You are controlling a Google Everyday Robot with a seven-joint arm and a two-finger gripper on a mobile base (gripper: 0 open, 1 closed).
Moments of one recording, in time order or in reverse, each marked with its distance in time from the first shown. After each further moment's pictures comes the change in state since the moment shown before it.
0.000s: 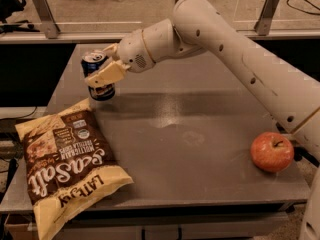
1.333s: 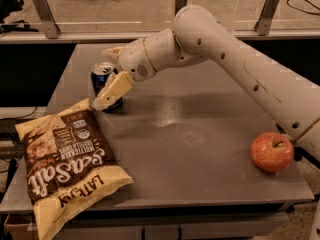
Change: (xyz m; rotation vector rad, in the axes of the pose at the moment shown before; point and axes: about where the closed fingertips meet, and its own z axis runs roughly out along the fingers) arm 0.017 0.016 0.004 -0.022 0.004 -0.005
